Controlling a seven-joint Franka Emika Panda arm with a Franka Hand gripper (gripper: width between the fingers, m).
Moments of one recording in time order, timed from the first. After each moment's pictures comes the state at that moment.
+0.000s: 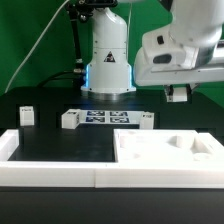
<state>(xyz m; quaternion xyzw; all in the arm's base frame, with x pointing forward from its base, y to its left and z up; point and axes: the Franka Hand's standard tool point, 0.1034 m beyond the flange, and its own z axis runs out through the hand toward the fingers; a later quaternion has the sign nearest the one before) 0.414 0.125 0.083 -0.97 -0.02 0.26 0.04</state>
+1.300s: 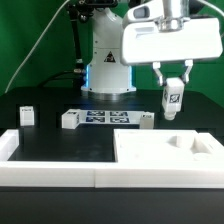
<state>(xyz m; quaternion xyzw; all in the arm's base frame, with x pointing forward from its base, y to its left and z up) 0.466 0.101 0.119 -0.98 -0.04 -0.17 0.04</state>
